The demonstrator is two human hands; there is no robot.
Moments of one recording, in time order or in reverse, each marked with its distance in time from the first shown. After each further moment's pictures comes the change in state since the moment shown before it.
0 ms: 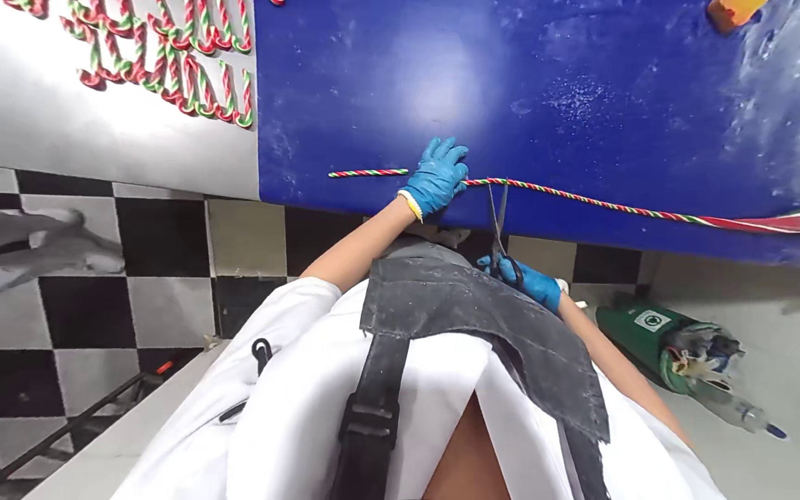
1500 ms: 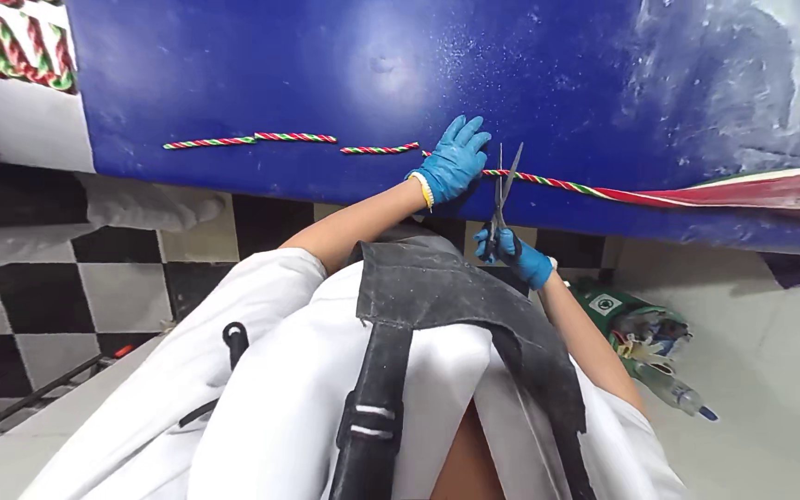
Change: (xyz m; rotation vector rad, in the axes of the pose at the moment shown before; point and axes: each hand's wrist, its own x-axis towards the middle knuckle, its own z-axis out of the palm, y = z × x) left_hand 0.175 0.224 0.116 0.107 -0.021 0.165; right_hand -0.114 0.106 -0.222 0.143 0.069 -0.201
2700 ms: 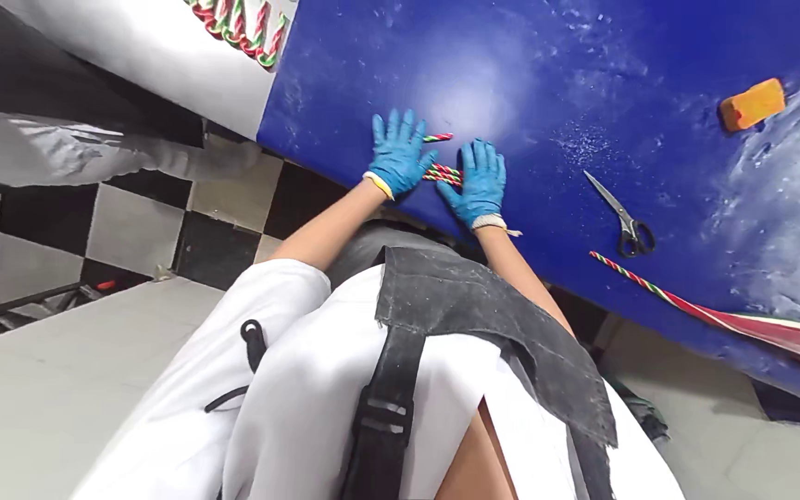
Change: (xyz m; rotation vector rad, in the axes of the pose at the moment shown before) left_hand -0.245 -0.230 -0.086 0.062 0.134 -0.792; right_hand 0.290 -0.146 0.238 -1.590 0.539 -0.543
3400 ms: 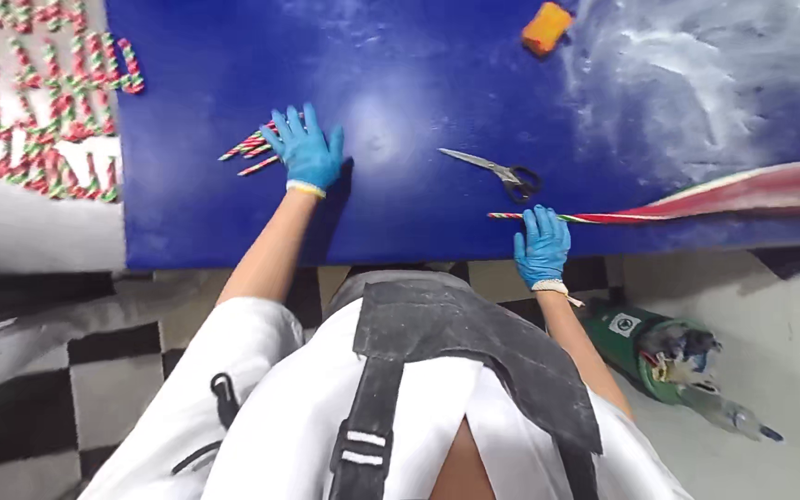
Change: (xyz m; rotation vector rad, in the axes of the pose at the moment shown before) left_hand 0.097 0.144 -0.019 0.067 0.204 -0.012; right_hand -0.293 0.264 -0.052 -0.197 0.206 0.500
